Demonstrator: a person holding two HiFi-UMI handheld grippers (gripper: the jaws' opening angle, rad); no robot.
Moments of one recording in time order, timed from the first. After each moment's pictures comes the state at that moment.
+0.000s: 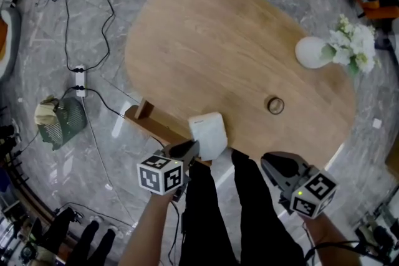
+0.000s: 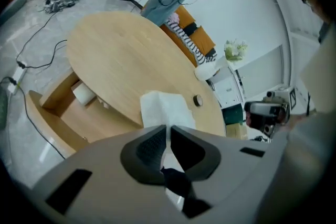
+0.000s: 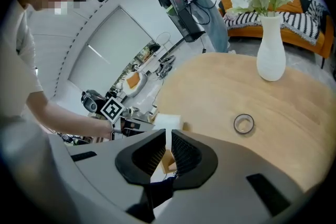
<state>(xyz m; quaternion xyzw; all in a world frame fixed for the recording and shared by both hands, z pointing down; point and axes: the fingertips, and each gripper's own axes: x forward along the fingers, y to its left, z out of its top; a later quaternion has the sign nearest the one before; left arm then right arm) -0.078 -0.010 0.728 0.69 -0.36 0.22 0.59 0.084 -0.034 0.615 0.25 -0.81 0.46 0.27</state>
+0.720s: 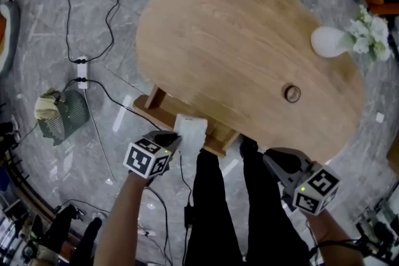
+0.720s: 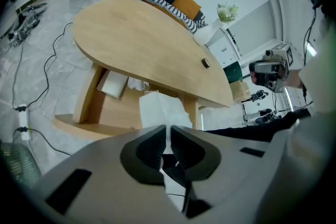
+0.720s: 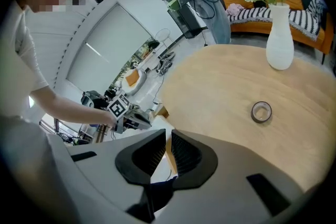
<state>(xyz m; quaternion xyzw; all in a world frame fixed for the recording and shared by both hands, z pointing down) -0.177 0.040 0.772 0.72 -0.25 0.39 0.52 0.039 -0.003 0.630 0.25 -0.80 0.47 0.28</state>
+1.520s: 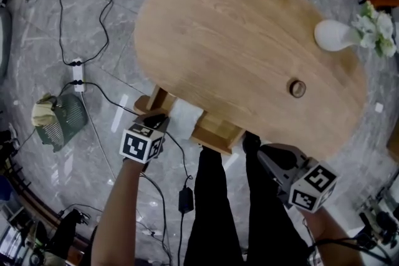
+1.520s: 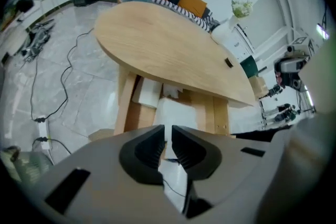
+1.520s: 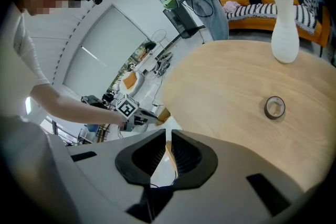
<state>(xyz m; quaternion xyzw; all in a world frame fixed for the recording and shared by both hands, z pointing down) -0.240 -0.008 0.813 0.71 -0.31 0.42 0.47 -0.001 -0.004 0.641 0.27 -0.79 0.48 0.27</state>
